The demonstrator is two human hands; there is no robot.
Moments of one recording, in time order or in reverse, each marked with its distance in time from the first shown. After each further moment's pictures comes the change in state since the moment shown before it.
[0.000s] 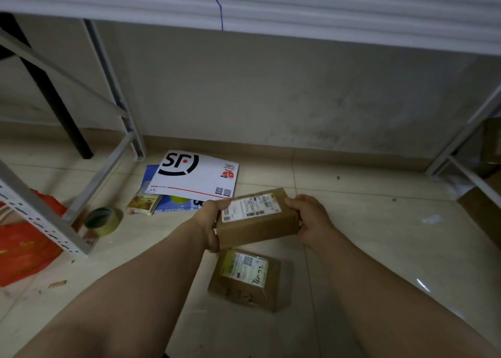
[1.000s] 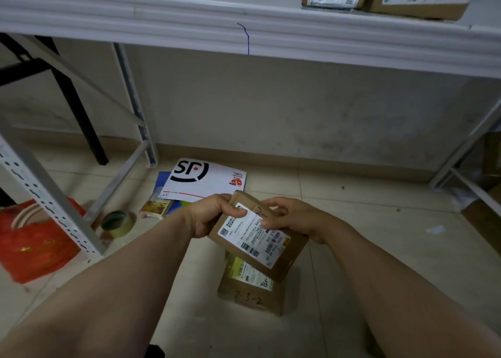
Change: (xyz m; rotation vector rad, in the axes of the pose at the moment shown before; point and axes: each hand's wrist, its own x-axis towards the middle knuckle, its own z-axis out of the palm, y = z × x) left_hand -0.049 0.031 -0.027 0.529 -0.436 0.293; right_hand -0.046 -0.031 0.023 -0.777 -0.605 -0.139
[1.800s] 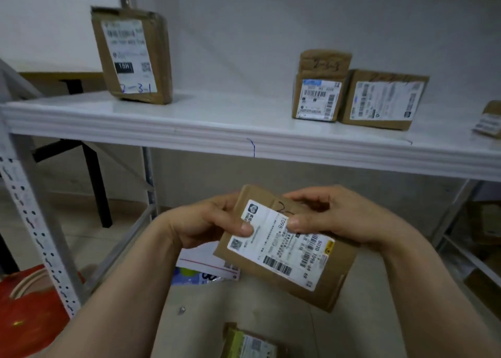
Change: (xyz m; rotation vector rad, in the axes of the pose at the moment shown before) left_hand -0.110 0.141 0.034 0.308 -0.435 0.421; right_hand -0.146 -0.175 -0.042 -0.313 0.185 -0.400
